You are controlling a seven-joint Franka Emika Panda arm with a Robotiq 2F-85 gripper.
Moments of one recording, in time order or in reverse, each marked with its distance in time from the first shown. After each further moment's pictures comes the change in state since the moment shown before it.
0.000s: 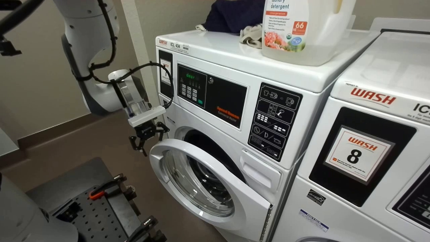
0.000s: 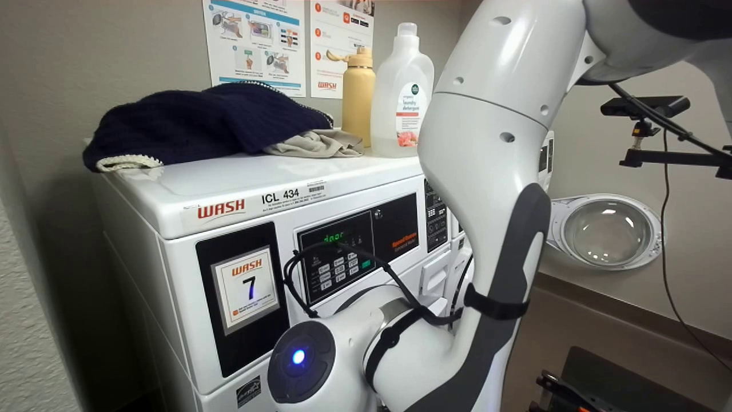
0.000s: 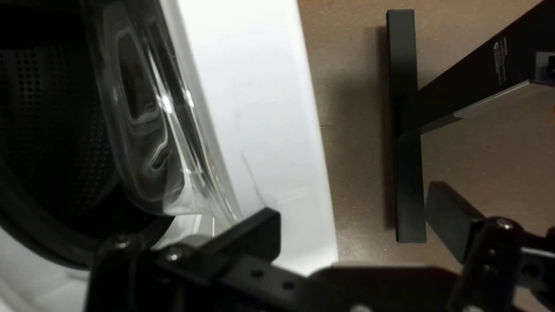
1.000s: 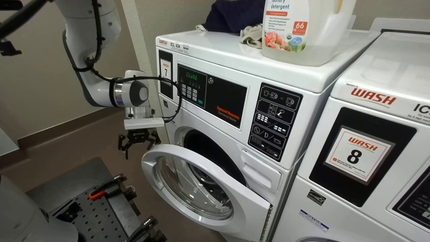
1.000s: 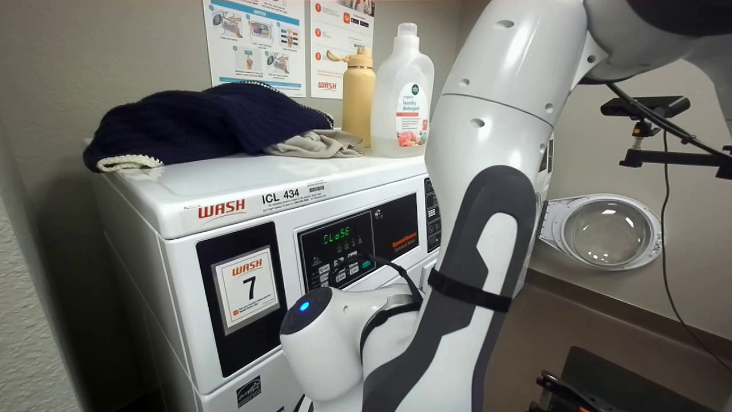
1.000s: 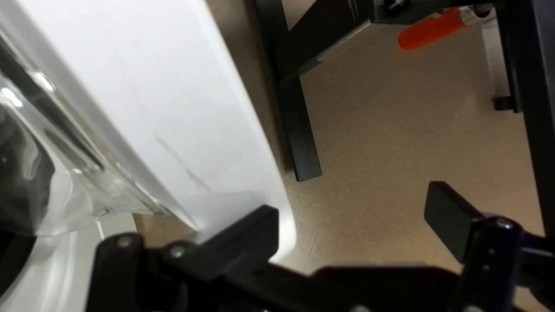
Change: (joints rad) arm -0.066 -0.009 0.042 -0.044 0.564 0.016 -0.323
